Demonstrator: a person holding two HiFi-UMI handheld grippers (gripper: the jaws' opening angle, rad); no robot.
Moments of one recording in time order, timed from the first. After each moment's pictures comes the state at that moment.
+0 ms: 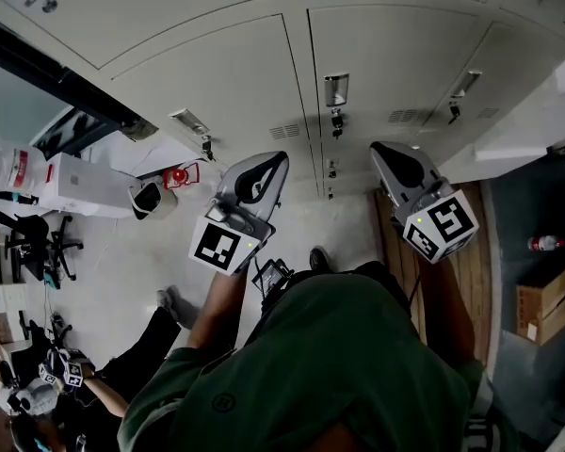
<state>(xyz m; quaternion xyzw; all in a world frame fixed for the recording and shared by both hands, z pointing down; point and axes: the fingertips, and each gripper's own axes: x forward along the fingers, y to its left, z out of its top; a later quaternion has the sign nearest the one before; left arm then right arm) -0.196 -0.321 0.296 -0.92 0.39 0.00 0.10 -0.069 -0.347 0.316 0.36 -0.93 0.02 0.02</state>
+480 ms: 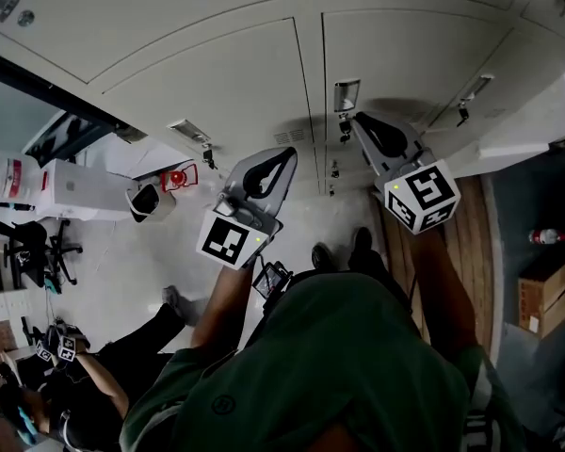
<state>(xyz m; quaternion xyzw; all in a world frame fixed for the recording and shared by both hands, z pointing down) -0.200 -0.355 0.312 -0.93 0.37 0.00 0.08 -0.109 -0.416 0.327 0.38 -0.92 0.00 0.06</state>
